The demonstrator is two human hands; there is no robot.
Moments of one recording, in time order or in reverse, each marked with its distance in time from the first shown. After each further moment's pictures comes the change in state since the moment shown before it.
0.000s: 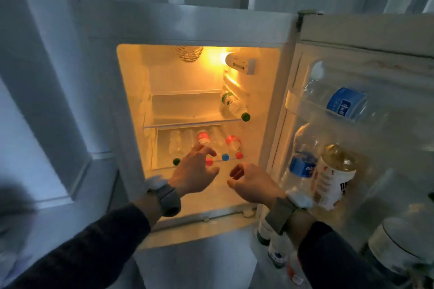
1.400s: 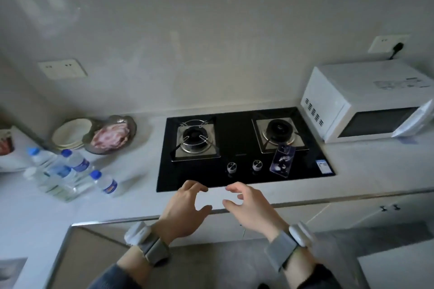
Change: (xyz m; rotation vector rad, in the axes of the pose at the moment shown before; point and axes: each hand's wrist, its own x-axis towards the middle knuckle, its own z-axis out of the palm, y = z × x) left_hand -0.901 0.185 0.091 0.007 0.726 -1.693; right_hand -0.627 -0.092 0.321 -0.189 -1.393 -1.160
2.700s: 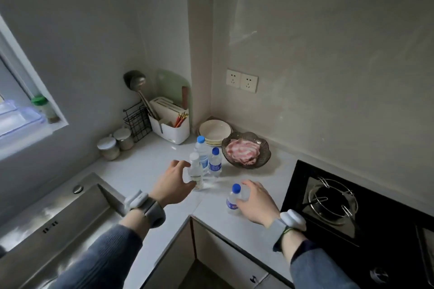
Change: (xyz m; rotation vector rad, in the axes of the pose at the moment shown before) left_hand -0.095 -0.361 -0.215 -0.117 0.475 -0.566; right_hand 0.165 -0.272 0.264 -0.440 -0.297 -0.341
